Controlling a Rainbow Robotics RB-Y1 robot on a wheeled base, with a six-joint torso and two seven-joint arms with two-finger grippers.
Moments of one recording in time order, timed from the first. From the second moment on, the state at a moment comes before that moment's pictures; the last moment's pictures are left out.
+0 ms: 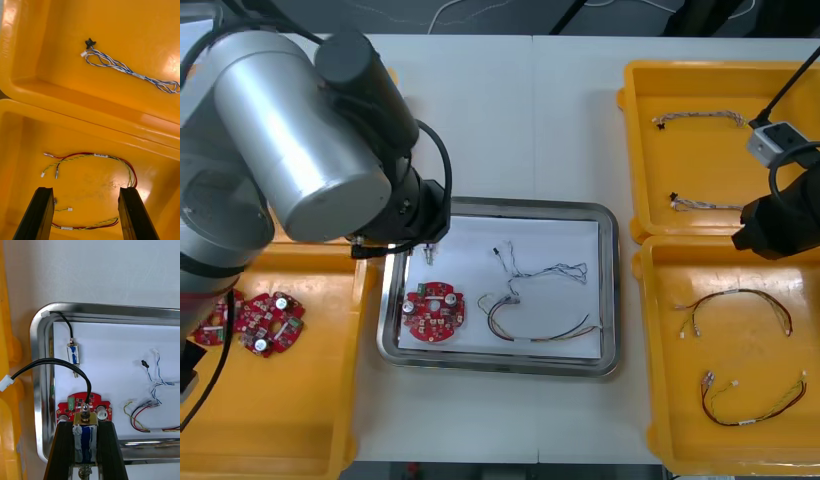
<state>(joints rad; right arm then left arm) -0.39 -0.79 -0.07 -2.13 -0.83 1.92 1.39 -0.72 0.56 -0.48 -2.14 0.61 1.91 -0.58</state>
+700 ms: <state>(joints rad) -0.30 -0.80 -0.14 -2.13 -0.82 1.92 1.16 -0.72 0.50 -0.62 -1.94 0.44 1.78 -0.58</state>
